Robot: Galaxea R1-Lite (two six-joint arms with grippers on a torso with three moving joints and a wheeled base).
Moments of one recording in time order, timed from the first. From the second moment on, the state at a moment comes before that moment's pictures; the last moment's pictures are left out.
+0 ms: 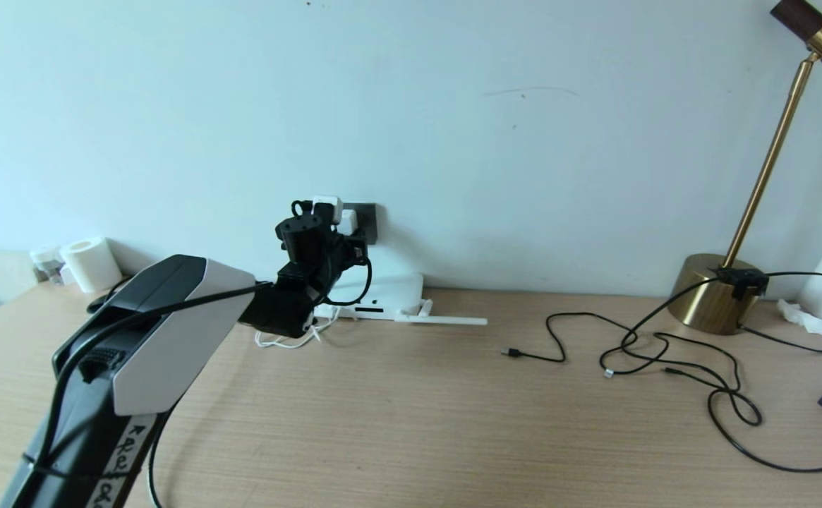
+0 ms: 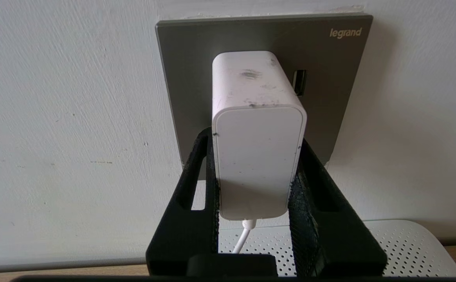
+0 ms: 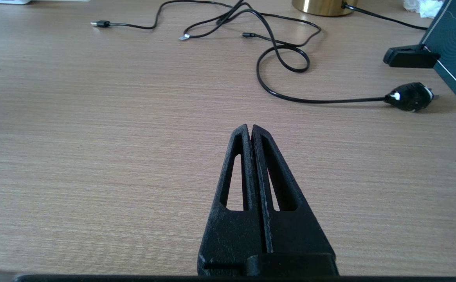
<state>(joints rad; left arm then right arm) -0.32 2.53 -1.78 -0.88 0.15 0.08 0.00 0.00 -0.08 0.20 -0.01 0.01</state>
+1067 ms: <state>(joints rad) -0.31 2.58 -1.83 -0.88 0.15 0.08 0.00 0.00 -0.08 0.20 -0.01 0.01</state>
